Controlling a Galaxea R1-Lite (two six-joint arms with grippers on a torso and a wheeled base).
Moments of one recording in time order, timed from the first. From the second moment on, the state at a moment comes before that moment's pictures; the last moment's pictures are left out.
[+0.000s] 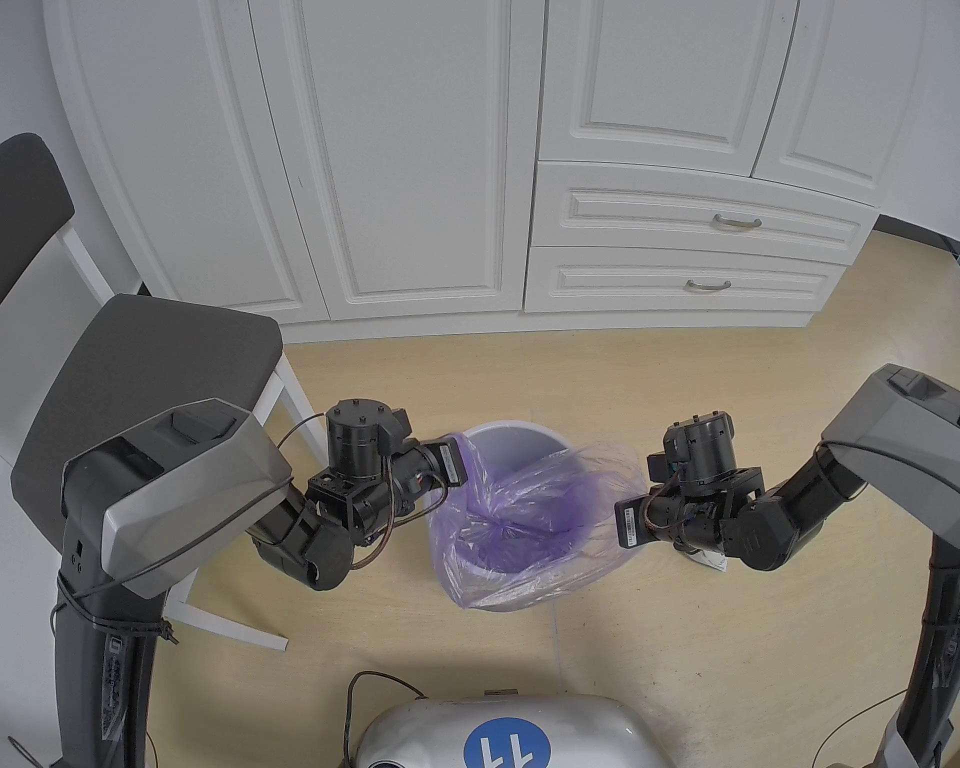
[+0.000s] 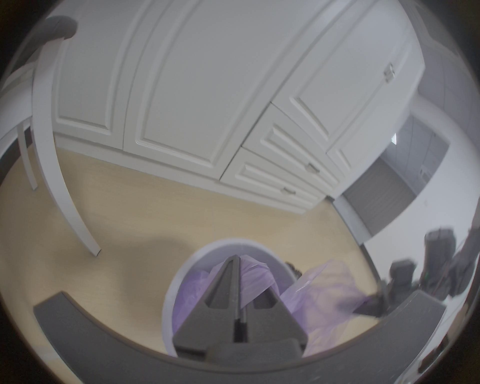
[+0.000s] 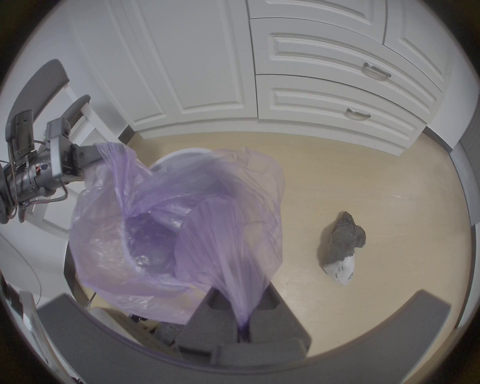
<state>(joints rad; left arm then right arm) -0.47 2.42 -1.18 -1.05 -0.07 -0.41 0.43 2.19 -0.97 -0.59 -0.12 0.08</state>
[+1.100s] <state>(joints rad) -0.41 2.42 -1.22 -0.92 -0.07 -0.37 0.36 2.23 -0.87 -0.65 -0.11 -0.07</state>
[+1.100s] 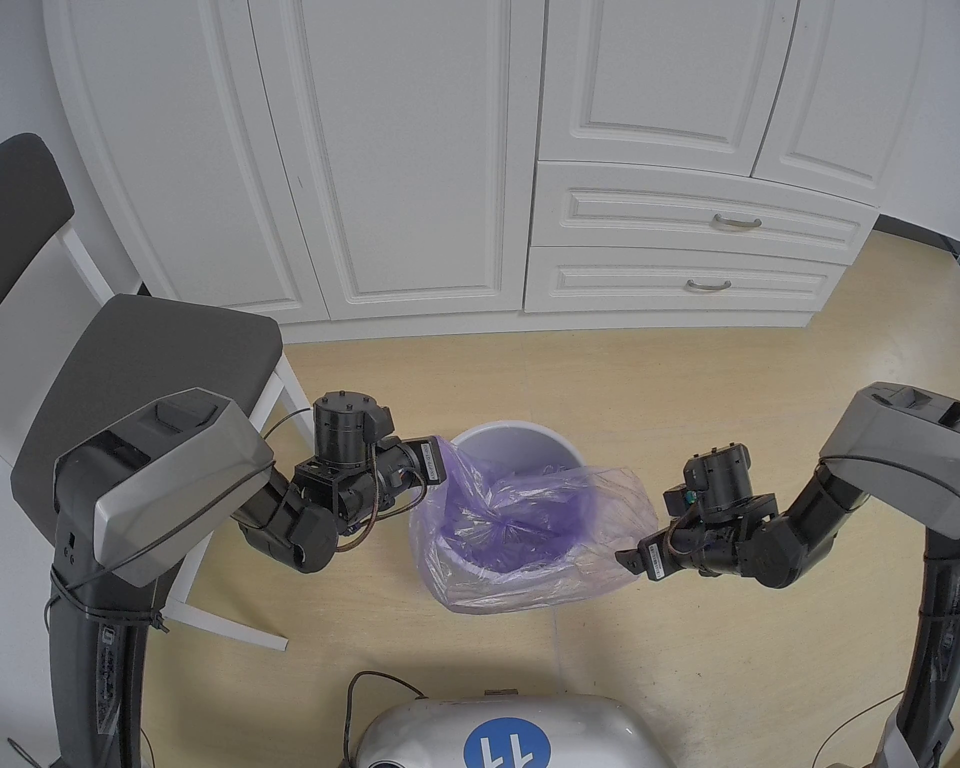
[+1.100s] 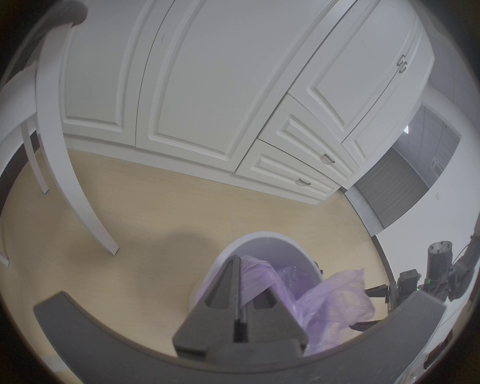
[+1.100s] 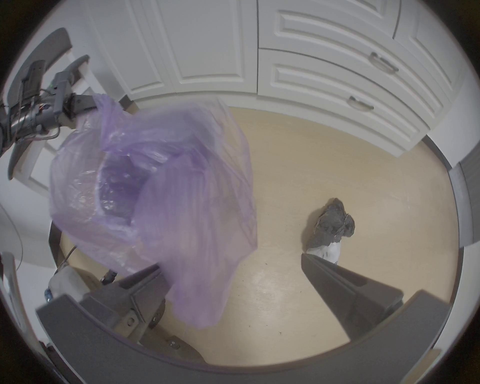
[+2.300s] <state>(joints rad) -0.48 2.32 -1.09 -0.96 -0.07 -0.37 0.49 2.33 -1.20 -0.78 0.04 -0.81</state>
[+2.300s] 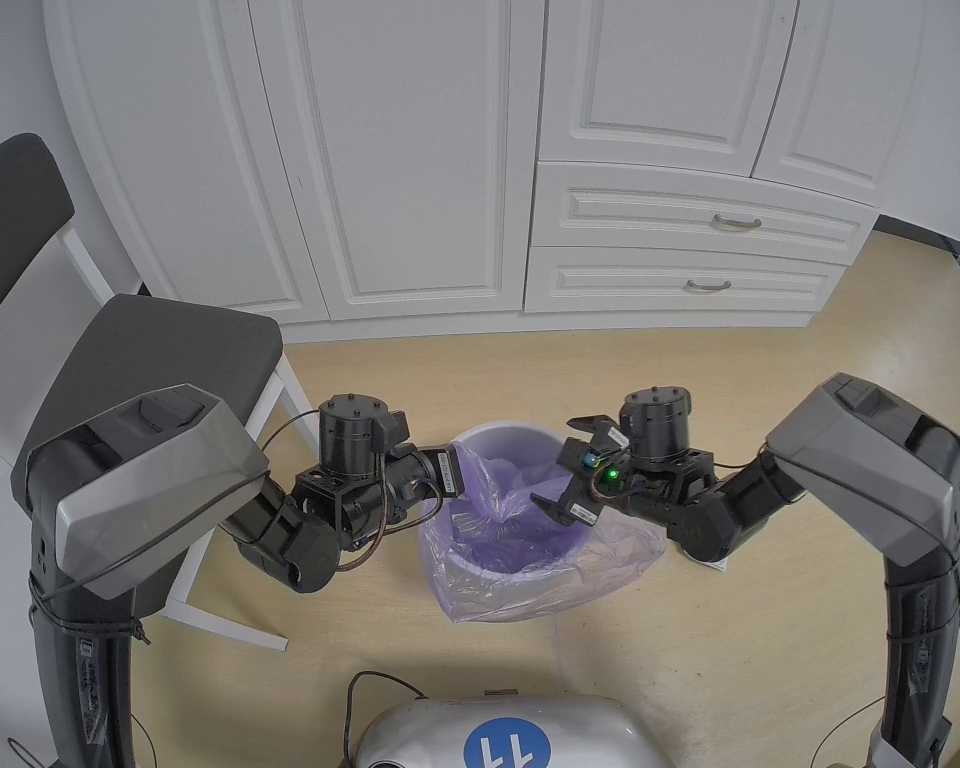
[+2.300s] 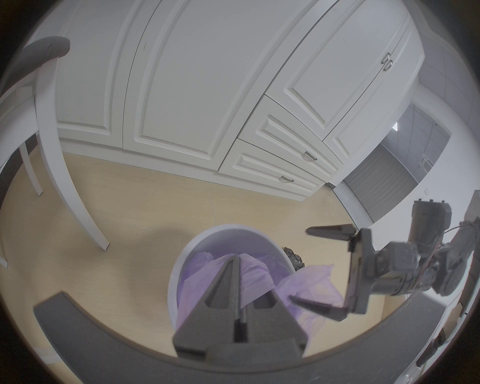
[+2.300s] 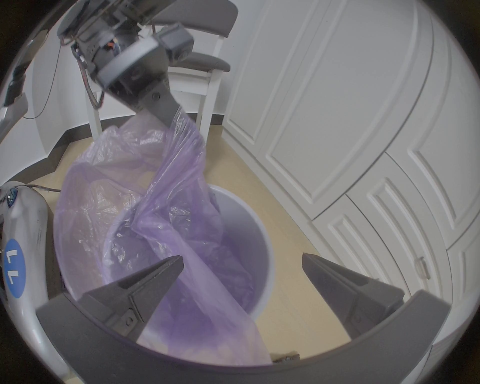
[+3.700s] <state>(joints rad) -0.36 2.38 -1.10 -1.00 -0.15 -0.33 0.43 2.41 -1.34 -0.87 -0.13 -0.38</state>
